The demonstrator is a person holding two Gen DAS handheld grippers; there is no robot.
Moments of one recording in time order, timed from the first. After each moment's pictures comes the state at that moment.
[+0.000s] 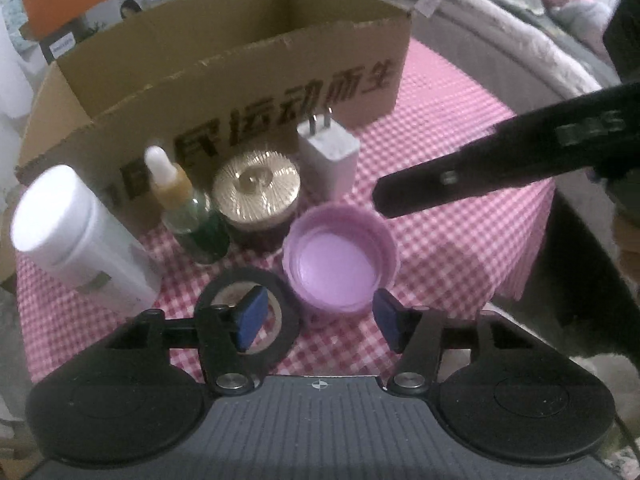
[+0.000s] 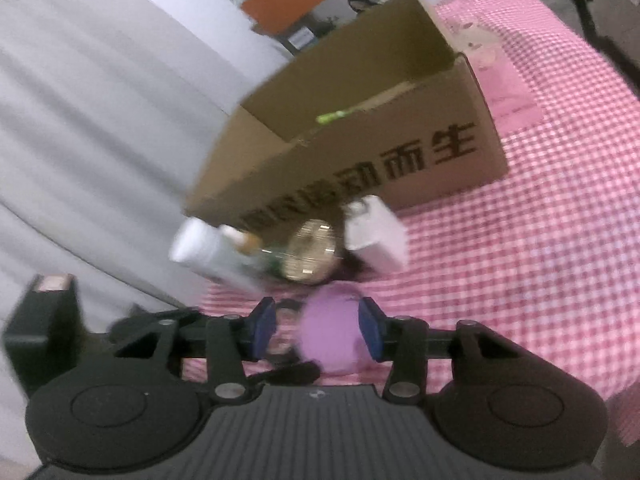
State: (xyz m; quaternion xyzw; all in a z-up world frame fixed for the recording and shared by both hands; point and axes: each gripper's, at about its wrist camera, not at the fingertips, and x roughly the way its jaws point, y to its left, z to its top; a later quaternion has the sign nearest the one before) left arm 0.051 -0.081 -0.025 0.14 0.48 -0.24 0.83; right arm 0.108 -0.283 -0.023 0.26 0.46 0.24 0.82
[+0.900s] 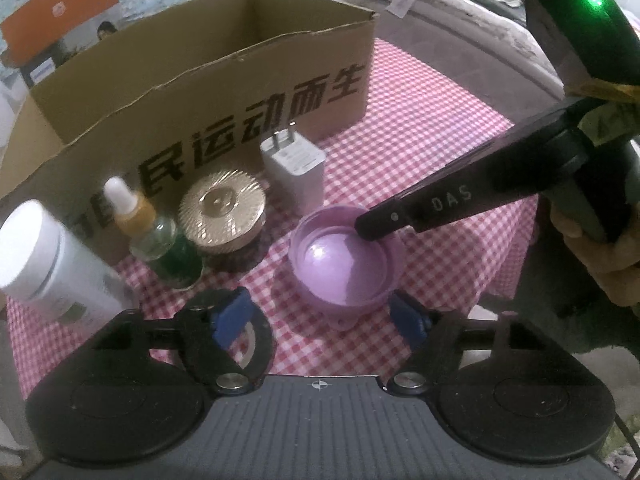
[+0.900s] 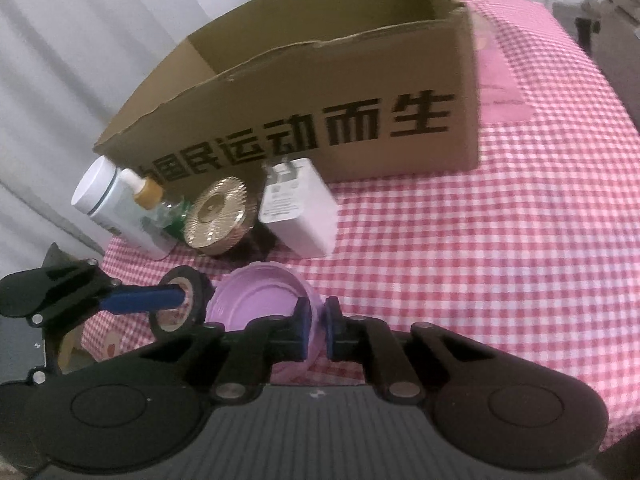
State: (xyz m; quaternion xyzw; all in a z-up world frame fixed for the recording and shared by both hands) left arm 0.048 -0.100 -0.024 0.17 0.46 -0.27 0.83; right arm 0.128 -0.267 -0.059 0.13 0.50 0.20 0.83
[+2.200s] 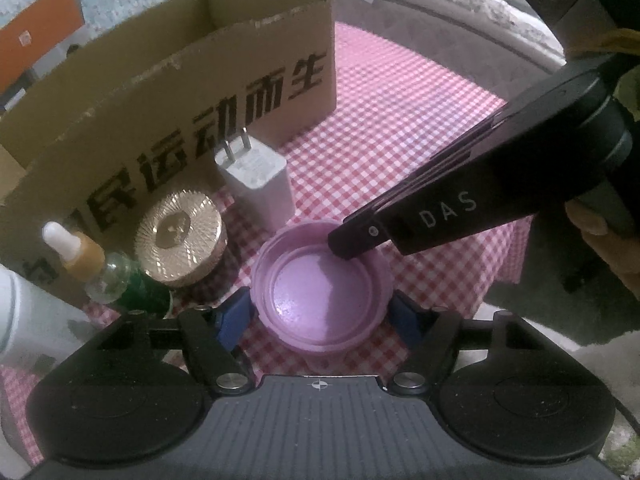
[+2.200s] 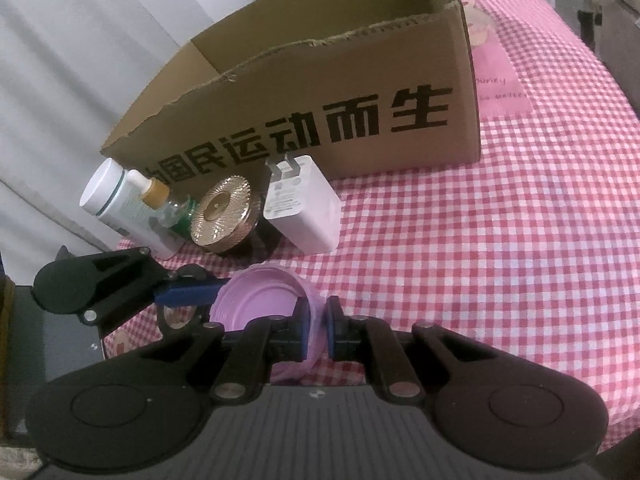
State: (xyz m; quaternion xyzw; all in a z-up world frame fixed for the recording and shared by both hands) left arm 0.055 -0.127 -0.039 0.21 0.44 -0.30 0.82; right arm 0.133 -0.270 -0.064 0.14 0.50 0.23 0.82
